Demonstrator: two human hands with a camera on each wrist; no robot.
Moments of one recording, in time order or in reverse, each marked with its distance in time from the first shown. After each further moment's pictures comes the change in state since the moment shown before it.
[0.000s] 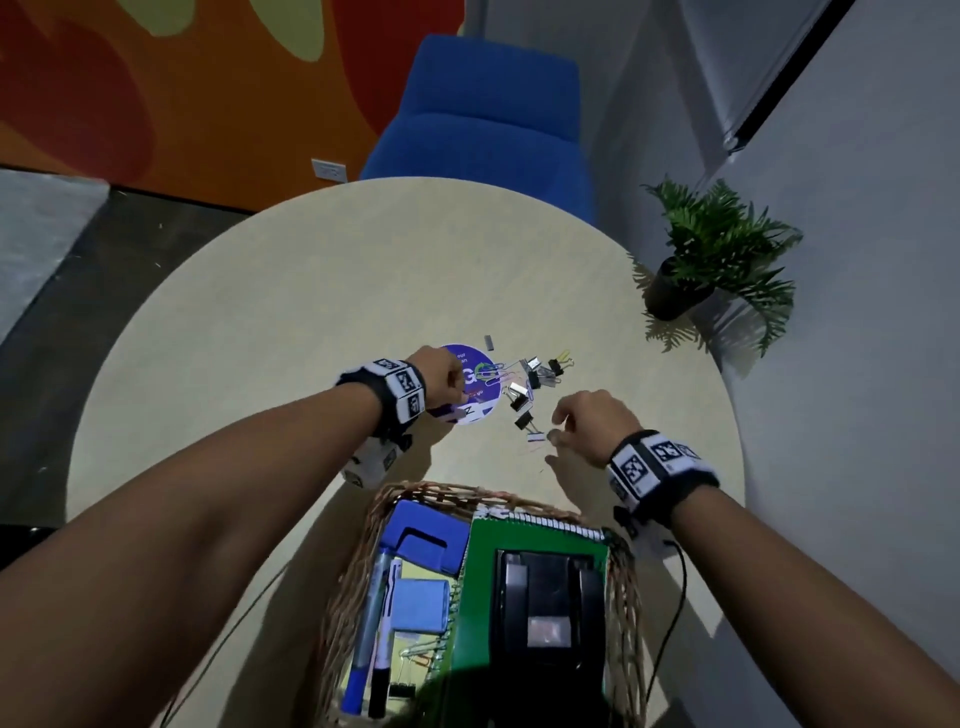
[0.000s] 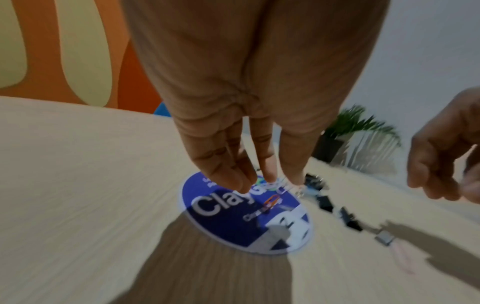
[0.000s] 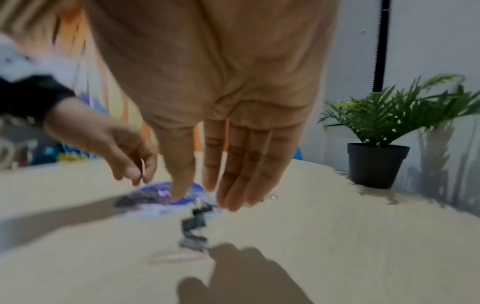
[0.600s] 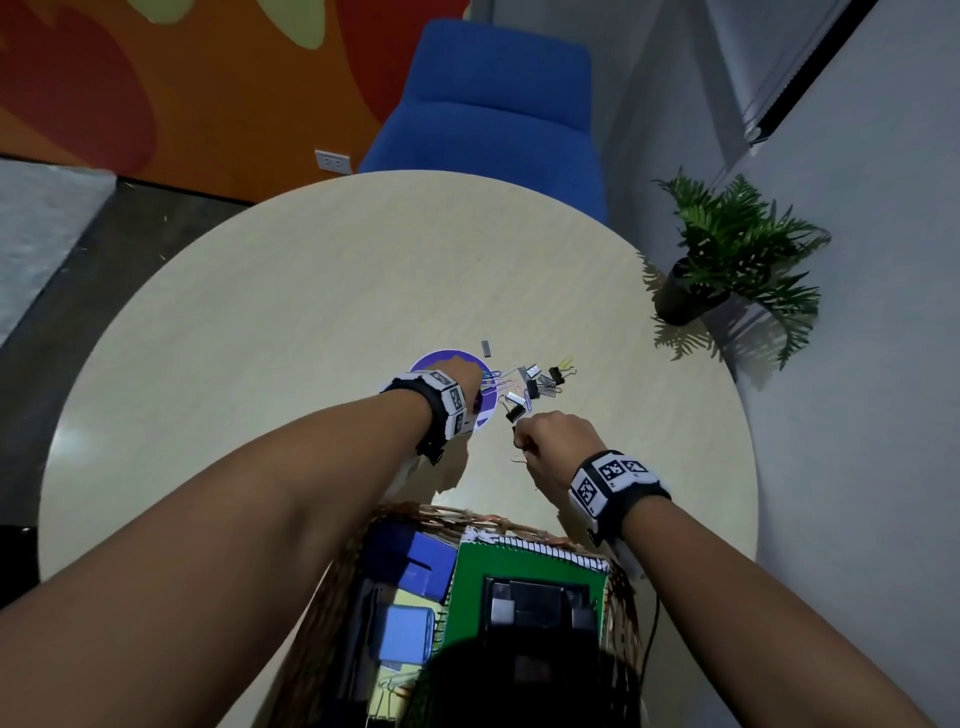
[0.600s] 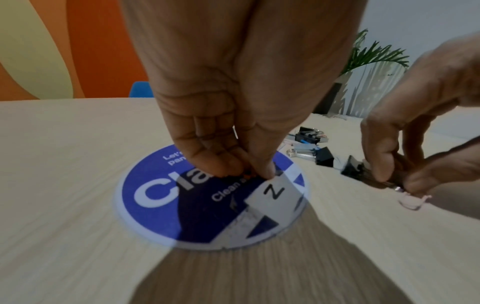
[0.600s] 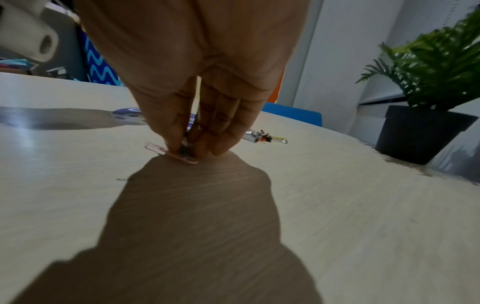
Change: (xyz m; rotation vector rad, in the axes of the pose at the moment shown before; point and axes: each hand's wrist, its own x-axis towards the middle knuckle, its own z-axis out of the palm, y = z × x) left_hand 0.060 0.031 0.019 0.320 -0.230 -0.184; right_hand 0.046 -0.002 0.045 -0.173 0.066 -0.298
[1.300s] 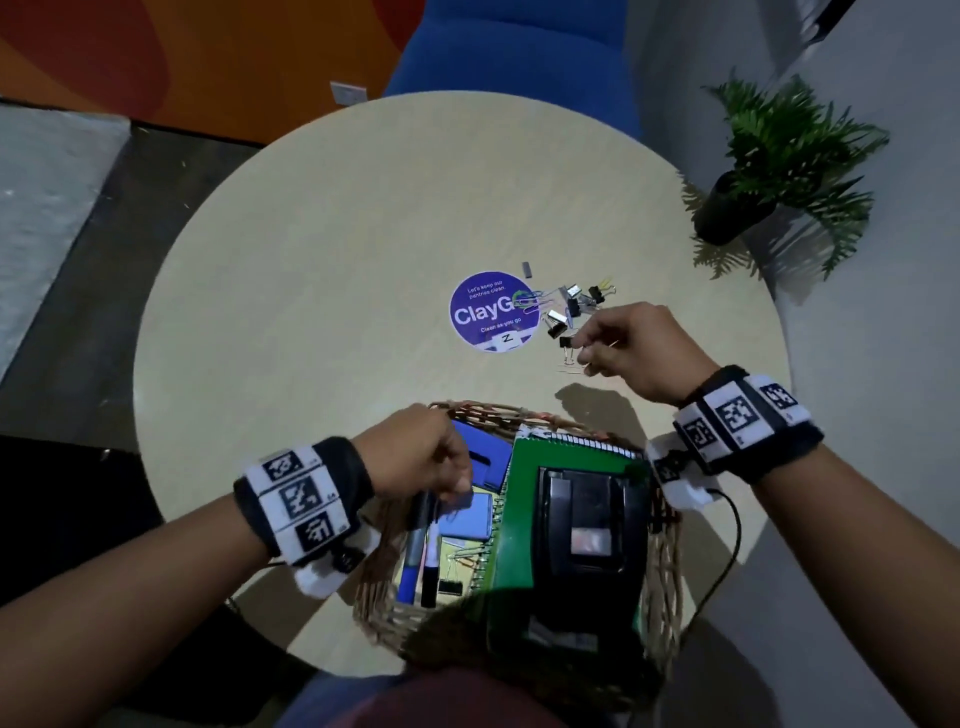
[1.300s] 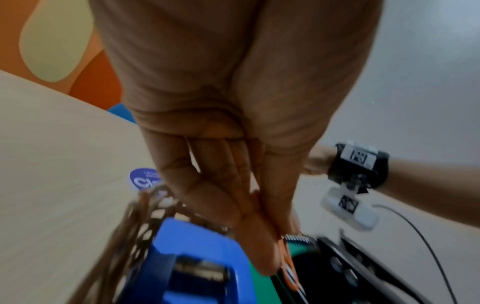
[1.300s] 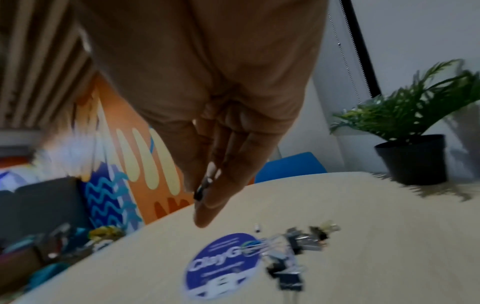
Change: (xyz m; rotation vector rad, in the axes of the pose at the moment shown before) left_hand -0.218 -0.068 0.090 -0.502 0.006 0.418; right_hand -0.080 -0.037 -0.074 0.720 0.145 0.086
